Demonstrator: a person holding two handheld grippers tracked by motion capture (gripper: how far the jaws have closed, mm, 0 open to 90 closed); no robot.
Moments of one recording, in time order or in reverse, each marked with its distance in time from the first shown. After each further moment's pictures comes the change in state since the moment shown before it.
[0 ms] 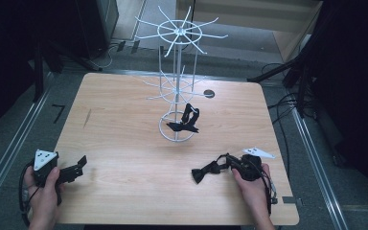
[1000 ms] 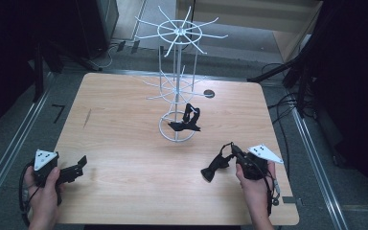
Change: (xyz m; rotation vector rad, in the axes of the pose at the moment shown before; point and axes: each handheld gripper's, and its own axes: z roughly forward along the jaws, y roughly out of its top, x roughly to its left) left arm 0.000 0.000 0.000 0.001 -0.001 0.002; right arm 0.021 0.020 -0.035 -0.254 -0.066 -0.105
